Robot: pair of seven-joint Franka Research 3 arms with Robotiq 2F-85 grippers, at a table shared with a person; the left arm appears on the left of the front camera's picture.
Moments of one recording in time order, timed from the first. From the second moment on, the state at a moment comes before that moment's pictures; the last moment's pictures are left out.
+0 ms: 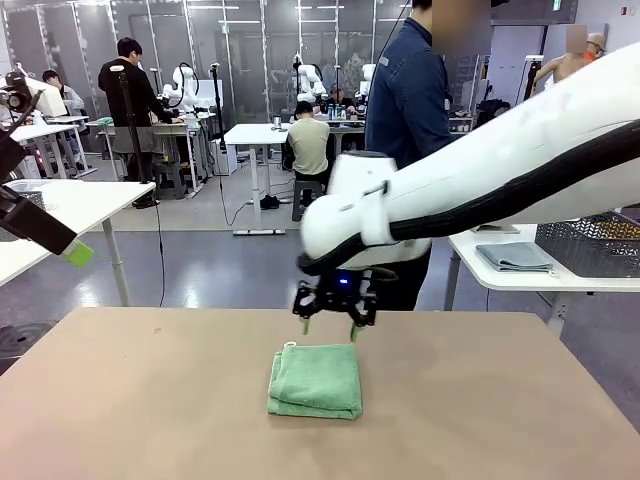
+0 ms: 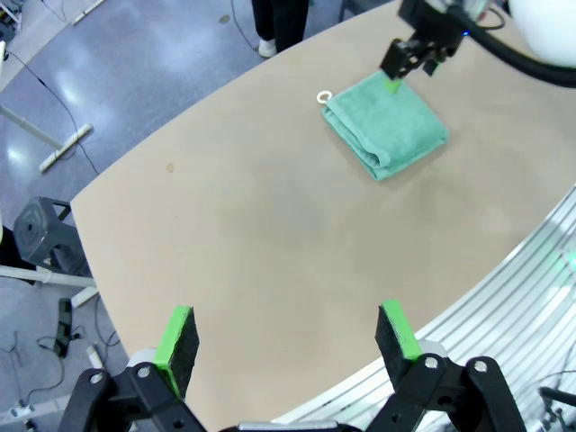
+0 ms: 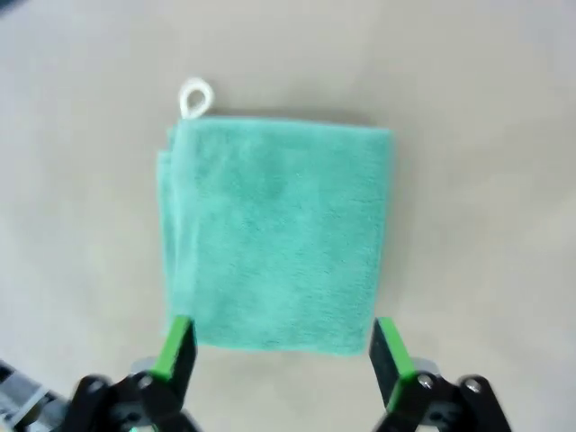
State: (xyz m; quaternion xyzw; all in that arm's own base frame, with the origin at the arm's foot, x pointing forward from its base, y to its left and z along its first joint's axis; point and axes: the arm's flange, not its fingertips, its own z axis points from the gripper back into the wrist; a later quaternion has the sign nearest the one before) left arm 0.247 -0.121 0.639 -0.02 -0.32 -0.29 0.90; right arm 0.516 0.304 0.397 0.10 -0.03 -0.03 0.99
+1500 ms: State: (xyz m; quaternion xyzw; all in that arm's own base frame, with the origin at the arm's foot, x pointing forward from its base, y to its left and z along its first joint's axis) left arm 0.247 -0.121 0.639 -0.02 -0.32 -0.29 0.90; right arm 0.517 0.210 0.271 0.34 0.01 -0.04 0.94
